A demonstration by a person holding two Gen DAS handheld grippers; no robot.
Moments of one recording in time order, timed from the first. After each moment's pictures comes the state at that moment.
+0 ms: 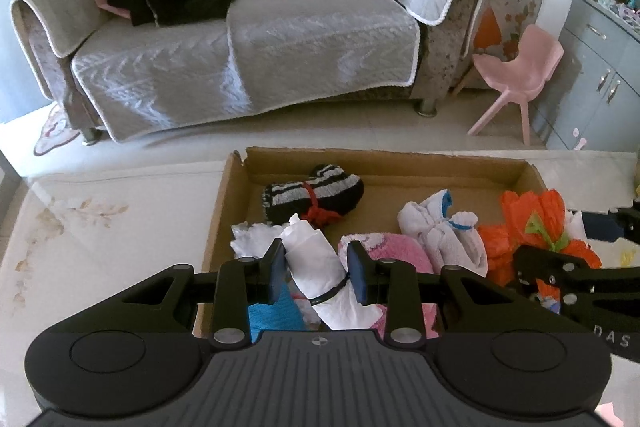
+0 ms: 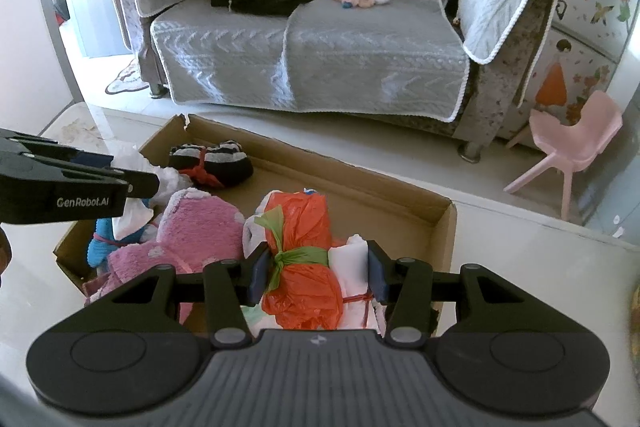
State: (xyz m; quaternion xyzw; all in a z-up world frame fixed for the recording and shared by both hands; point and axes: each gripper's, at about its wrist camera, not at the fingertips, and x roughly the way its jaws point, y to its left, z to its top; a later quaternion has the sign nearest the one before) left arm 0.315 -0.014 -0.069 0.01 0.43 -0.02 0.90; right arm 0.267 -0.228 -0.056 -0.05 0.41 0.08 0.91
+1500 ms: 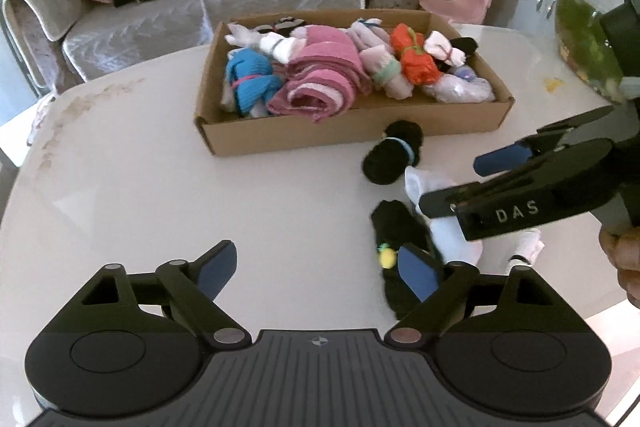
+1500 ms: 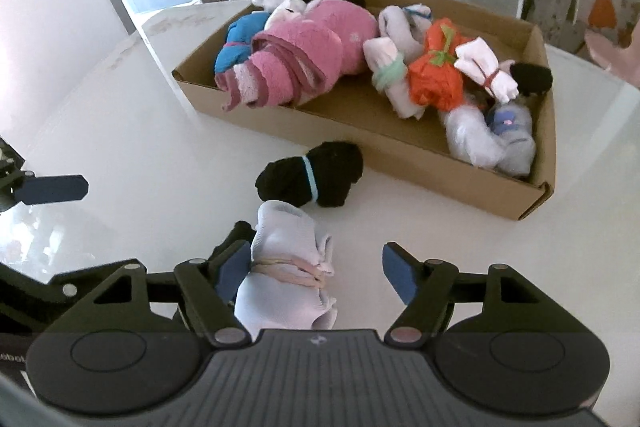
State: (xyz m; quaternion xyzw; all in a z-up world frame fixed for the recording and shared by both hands) left arm 0.101 -0.015 -0.100 0.05 0.46 -0.08 0.89; right arm 0.136 -0.196 -0.111 0.00 0.49 0.15 0.86
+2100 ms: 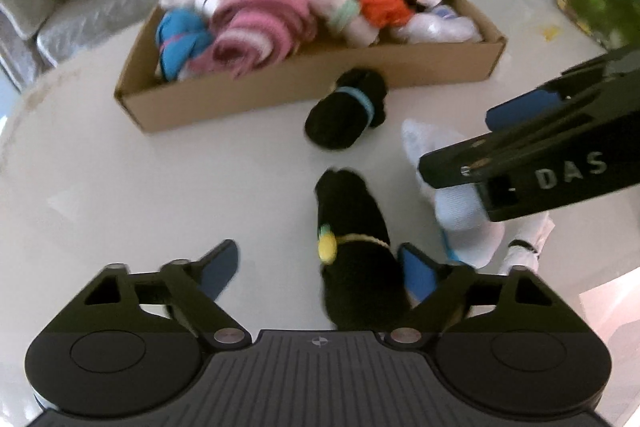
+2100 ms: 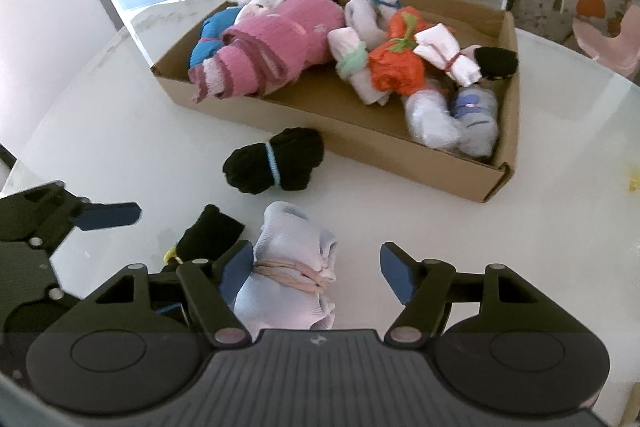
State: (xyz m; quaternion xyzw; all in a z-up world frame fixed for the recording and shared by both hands) left arm 0.120 -0.056 -0.150 0.08 0.50 -0.09 0.86; right arm 0.135 -0.208 -0.108 -0.01 0.51 0.14 0.85
